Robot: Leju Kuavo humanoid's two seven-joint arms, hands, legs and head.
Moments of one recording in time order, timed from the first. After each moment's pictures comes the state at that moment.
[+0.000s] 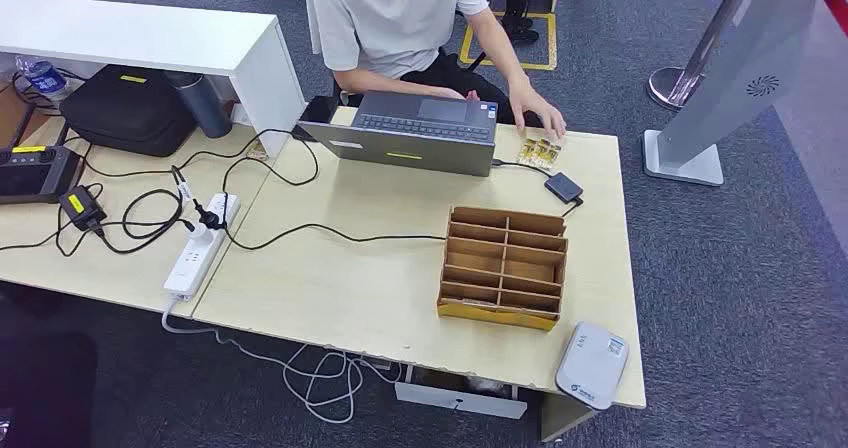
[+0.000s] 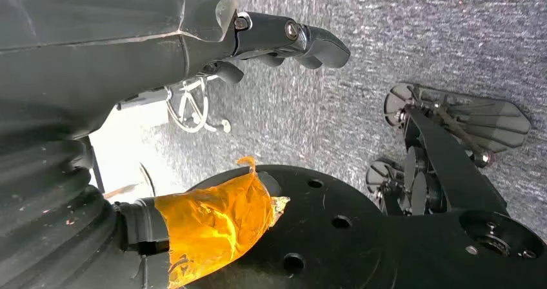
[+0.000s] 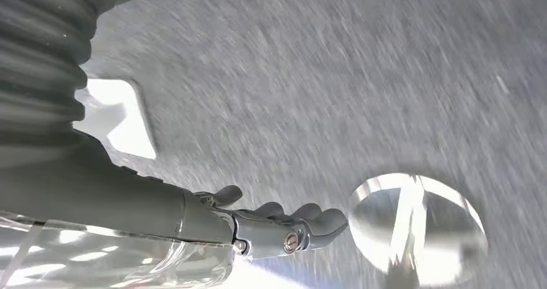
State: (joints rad) left arm 0.01 -0.14 0.89 -0.25 -0.66 -0.17 0.12; right arm -0.01 -0.12 -1.02 -0.39 1.01 -0.18 -0.25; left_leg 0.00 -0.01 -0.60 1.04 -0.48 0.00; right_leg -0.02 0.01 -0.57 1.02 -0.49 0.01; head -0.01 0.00
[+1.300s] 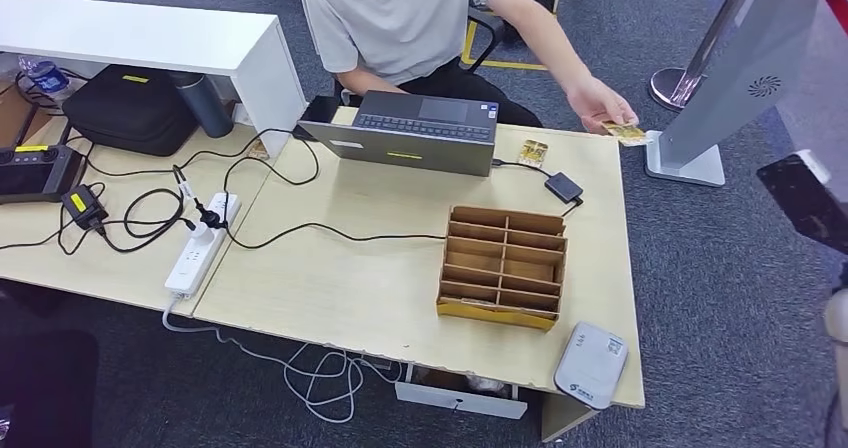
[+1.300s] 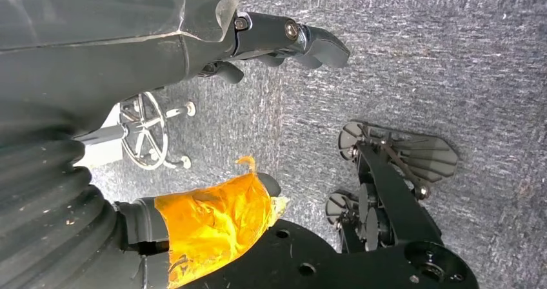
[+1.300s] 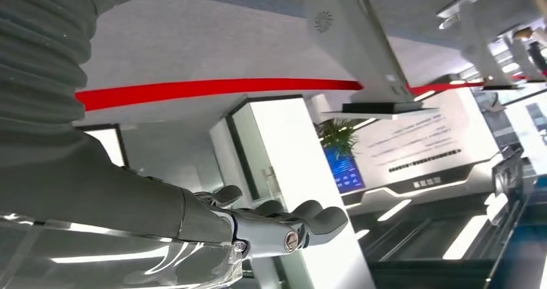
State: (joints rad) left arm 0.01 -0.10 0.98 -0.25 -0.80 -0.19 -0.06; right arm -0.59 -0.40 -0.02 -1.19 0.84 -0.18 -0.05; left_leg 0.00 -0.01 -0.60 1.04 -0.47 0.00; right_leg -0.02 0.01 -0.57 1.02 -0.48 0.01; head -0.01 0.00
